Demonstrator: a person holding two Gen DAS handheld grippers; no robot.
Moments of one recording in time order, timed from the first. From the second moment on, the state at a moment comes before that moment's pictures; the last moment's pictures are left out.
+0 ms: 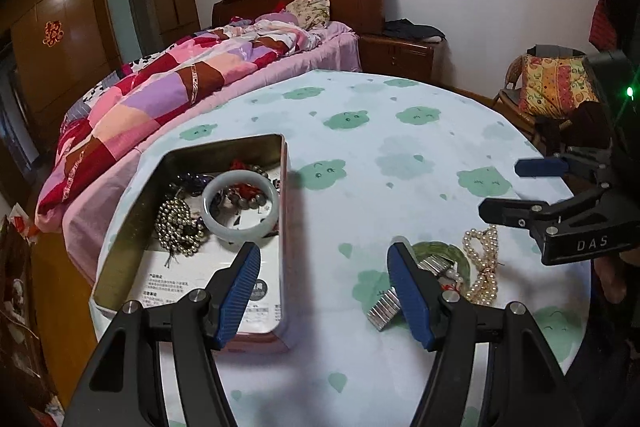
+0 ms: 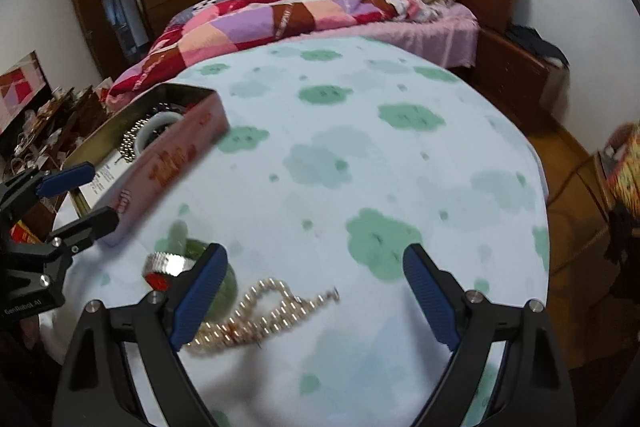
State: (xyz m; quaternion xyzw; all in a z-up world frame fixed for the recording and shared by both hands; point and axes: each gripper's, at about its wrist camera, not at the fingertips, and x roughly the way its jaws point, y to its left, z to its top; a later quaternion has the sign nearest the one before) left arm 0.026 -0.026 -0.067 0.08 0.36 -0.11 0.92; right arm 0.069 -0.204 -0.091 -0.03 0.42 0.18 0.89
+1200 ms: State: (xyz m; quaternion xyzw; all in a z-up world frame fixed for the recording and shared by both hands) left arm 0.029 -0.041 -0.101 0.03 0.42 -0.22 0.88; right arm 0.030 -0.198 -0.115 -0.03 0.43 0.17 0.88
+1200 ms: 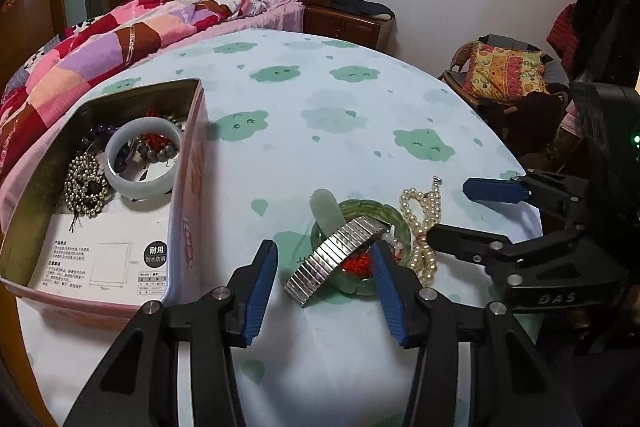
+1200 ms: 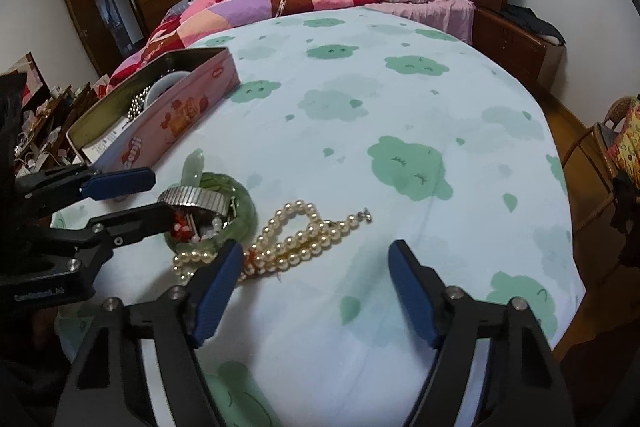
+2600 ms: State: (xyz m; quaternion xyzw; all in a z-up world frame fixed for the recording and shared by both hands) left arm 0.009 -0.011 -0.025 -0.02 0.30 -0.23 0.93; right arm 0.028 -0.188 -0.096 -0.05 0.39 0.18 0.90
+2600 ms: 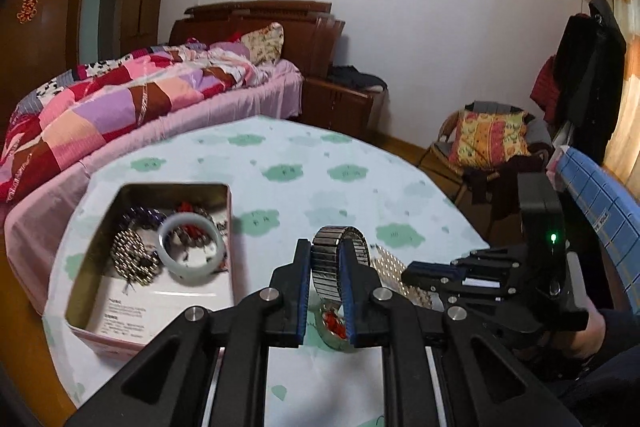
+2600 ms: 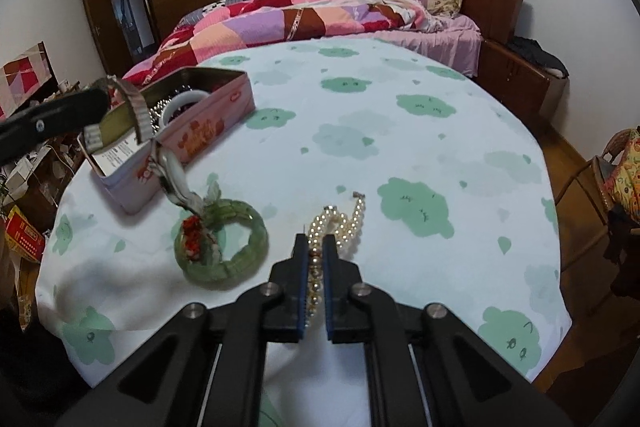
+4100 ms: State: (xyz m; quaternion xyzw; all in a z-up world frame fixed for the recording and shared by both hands) left arm 0.036 0.096 0.001 -0.07 0.27 -0.10 0.96; right arm 0.055 -0.061 0.002 -0.12 0.27 0.31 0.90
